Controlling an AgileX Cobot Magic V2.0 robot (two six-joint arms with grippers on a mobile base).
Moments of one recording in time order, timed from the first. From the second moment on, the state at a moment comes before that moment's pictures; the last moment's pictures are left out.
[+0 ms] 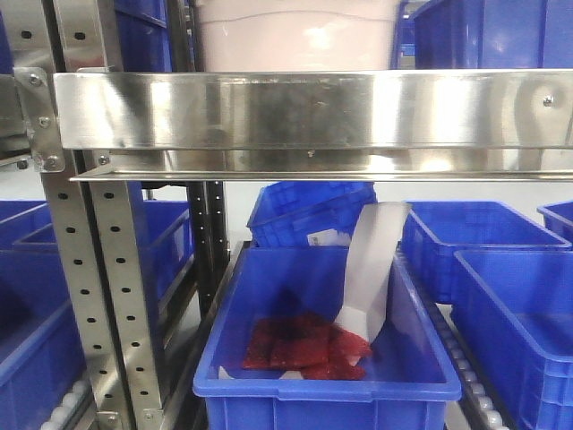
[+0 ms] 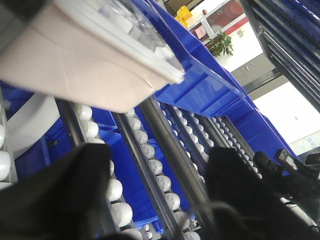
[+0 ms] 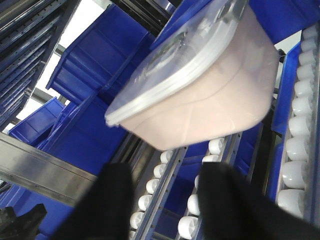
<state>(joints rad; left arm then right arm) -0.01 1.75 -1.50 -1.55 0.82 0.85 -0.25 1.73 -1.47 1.57 0.85 -0.79</state>
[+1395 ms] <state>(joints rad) -0.16 0.94 -1.02 -0.17 0.31 0.07 -0.12 0.84 -0.89 0.42 0.27 -0.25</state>
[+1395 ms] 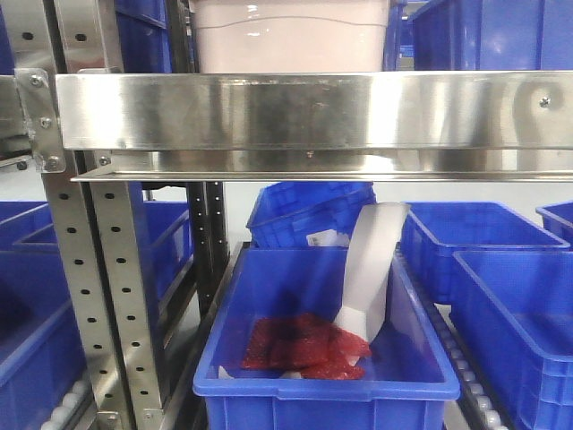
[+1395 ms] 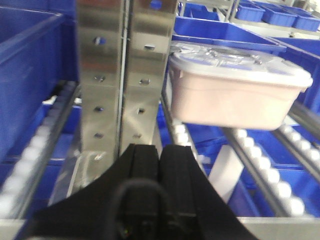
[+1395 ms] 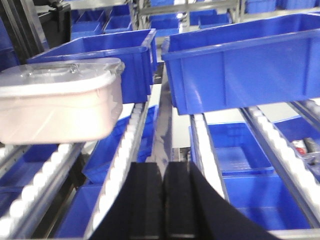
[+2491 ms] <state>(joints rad) -0.02 -0.01 -0.45 -0.12 0.41 0.06 -0.12 0.08 -0.41 0.43 0.48 -0.25</state>
